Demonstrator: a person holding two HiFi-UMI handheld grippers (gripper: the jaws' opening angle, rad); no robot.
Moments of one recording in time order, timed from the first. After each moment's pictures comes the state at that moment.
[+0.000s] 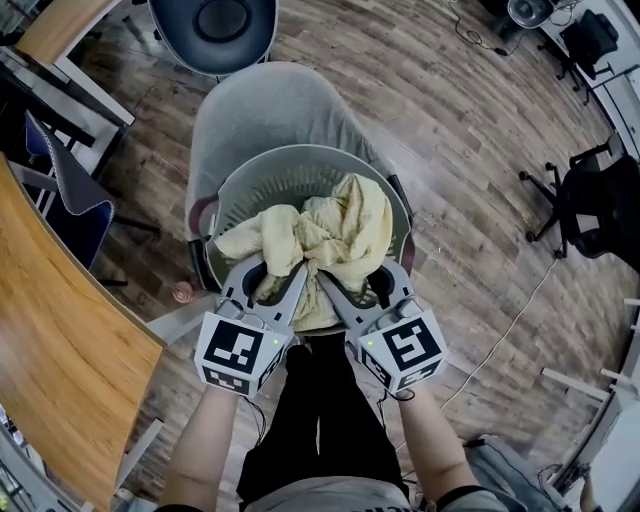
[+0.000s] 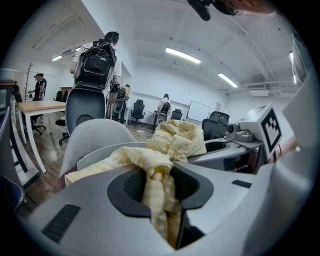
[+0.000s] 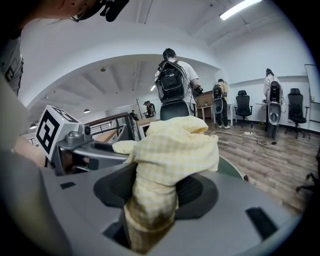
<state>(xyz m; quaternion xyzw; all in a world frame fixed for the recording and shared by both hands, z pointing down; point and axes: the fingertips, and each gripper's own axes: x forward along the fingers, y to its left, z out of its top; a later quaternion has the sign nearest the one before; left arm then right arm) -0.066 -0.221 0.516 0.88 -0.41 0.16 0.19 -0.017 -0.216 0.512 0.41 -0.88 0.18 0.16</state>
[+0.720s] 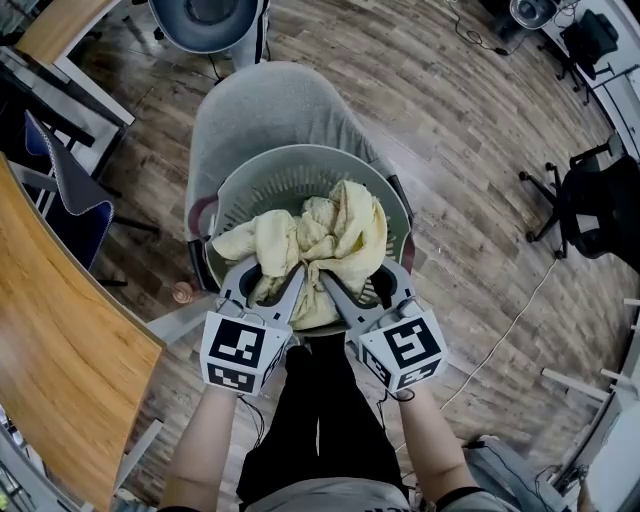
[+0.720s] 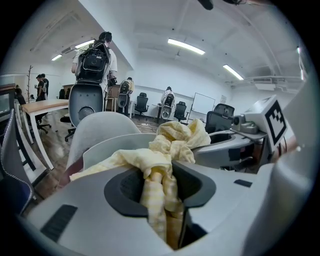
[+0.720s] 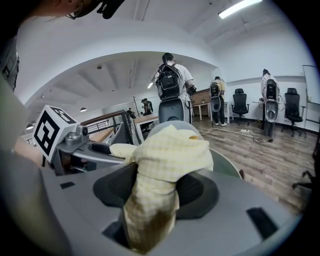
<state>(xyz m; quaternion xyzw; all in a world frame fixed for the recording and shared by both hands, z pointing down) -0.076 -0.217 0.536 0.86 -0.42 0.20 0.20 -0.009 -0.214 0.523 0.42 -0.87 0.19 0.17</state>
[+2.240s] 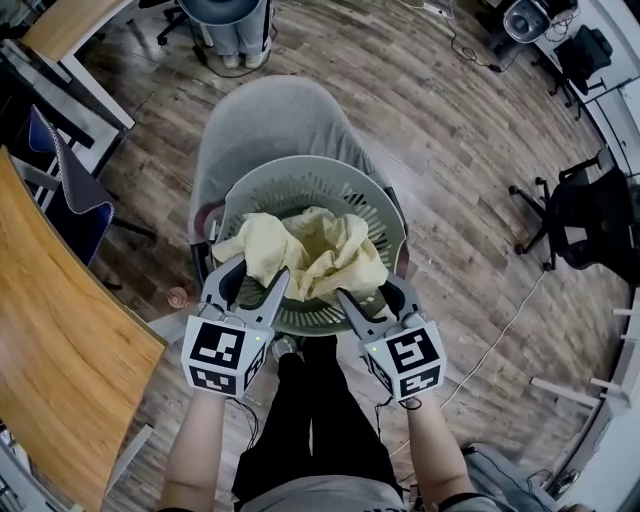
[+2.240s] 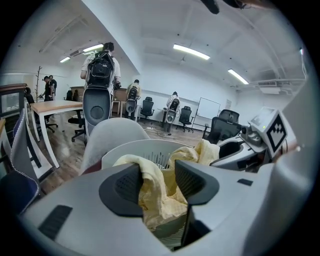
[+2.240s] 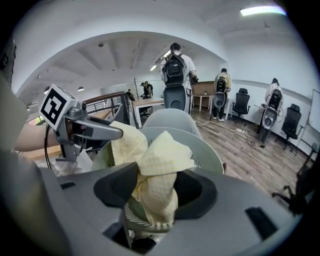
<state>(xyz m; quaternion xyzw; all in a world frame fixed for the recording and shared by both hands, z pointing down) -0.110 -0.218 0.516 0.85 -0.45 0.18 0.21 0.014 -0.189 0.534 0.42 -0.84 0.18 0.28</state>
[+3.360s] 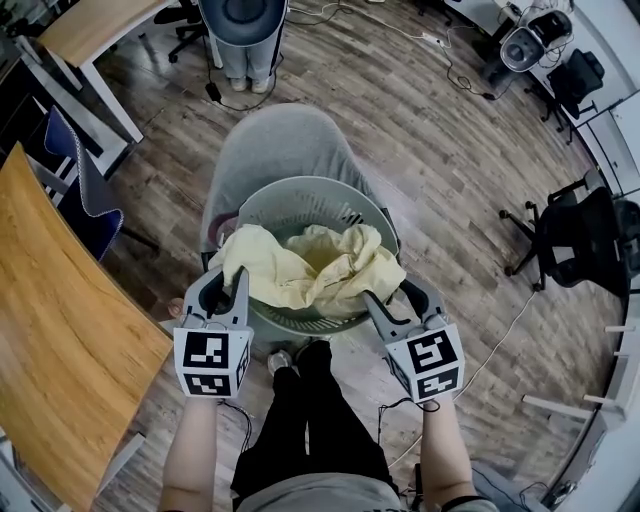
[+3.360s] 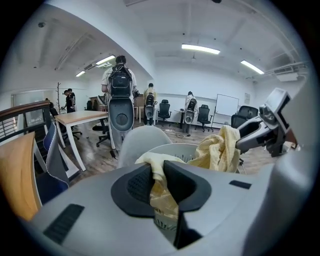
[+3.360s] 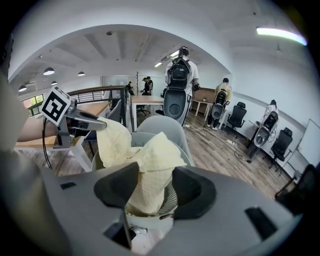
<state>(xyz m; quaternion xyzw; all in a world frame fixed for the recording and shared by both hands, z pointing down) -0.179 -0.211 0.490 0.79 -0.56 0.19 0.17 0.043 -0.194 0.479 0.44 -0.82 0.12 0.34</state>
